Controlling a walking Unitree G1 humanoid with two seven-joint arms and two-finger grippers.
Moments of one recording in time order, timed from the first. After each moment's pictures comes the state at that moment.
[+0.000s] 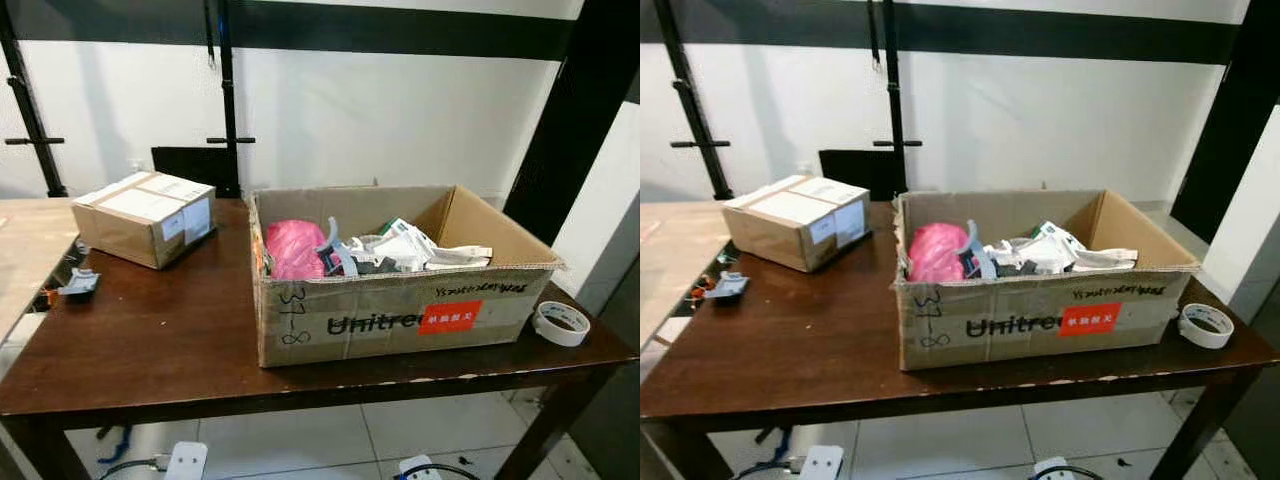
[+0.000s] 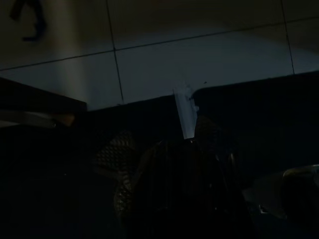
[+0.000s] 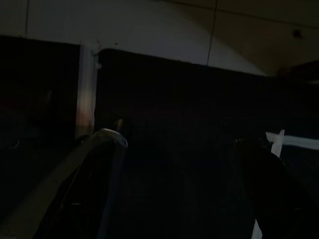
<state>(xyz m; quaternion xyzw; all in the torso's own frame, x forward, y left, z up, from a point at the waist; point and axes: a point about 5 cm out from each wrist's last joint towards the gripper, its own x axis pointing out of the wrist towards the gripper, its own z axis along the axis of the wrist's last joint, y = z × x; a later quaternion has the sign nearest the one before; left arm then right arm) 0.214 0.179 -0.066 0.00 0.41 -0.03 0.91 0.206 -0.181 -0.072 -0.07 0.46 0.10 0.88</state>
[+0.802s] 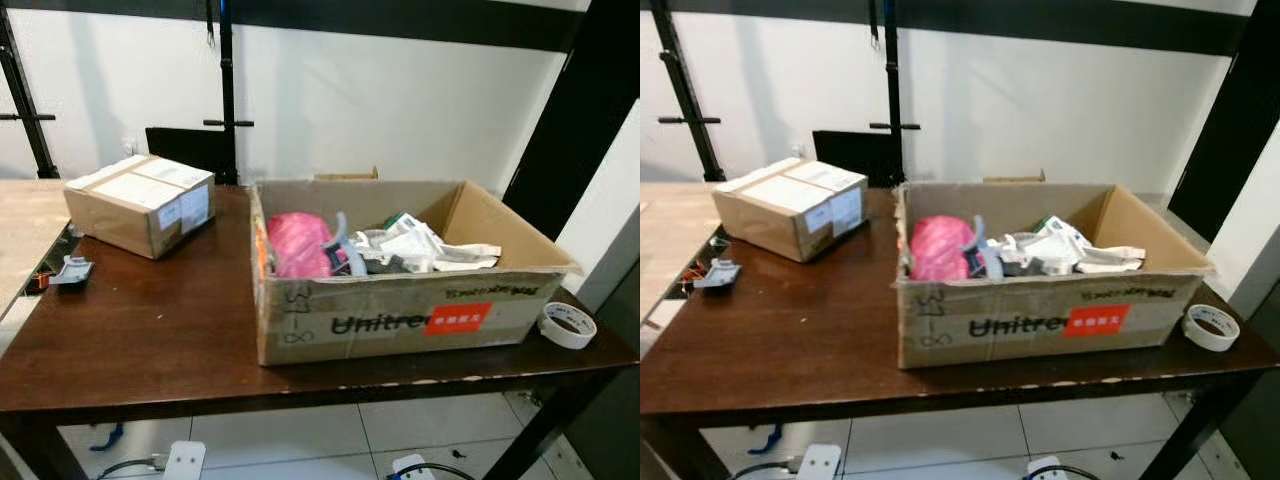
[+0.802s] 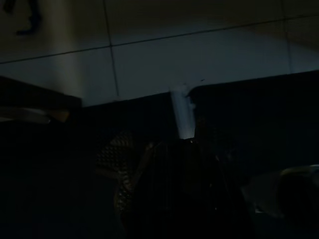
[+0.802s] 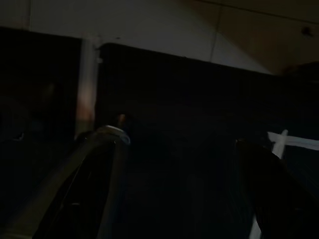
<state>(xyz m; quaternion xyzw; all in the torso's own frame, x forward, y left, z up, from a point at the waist) 0.213 0.179 -0.066 -0.01 0.41 -0.03 0.91 0.203 -0.179 -0.074 -0.07 0.46 0.10 0.88</state>
